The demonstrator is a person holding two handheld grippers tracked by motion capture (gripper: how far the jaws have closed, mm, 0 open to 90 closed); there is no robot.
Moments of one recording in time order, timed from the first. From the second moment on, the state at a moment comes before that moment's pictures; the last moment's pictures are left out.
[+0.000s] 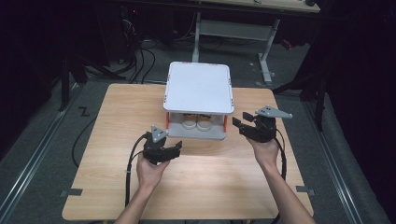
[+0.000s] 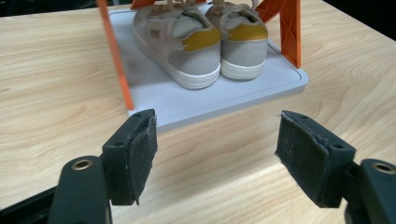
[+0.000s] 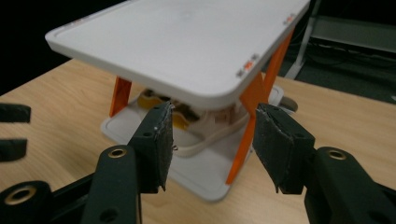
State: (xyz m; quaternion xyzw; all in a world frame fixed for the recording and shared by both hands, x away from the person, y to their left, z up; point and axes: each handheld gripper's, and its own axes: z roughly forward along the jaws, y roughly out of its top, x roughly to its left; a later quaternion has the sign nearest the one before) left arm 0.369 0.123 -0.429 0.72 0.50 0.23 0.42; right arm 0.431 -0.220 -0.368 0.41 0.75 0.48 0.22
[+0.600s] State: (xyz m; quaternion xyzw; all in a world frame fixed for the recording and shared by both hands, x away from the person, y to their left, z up) left arm 0.346 0.159 -0.450 0.72 0.50 0.20 0.43; right arm 0.378 -0.264 -0.426 0.44 0.74 0.47 0.21
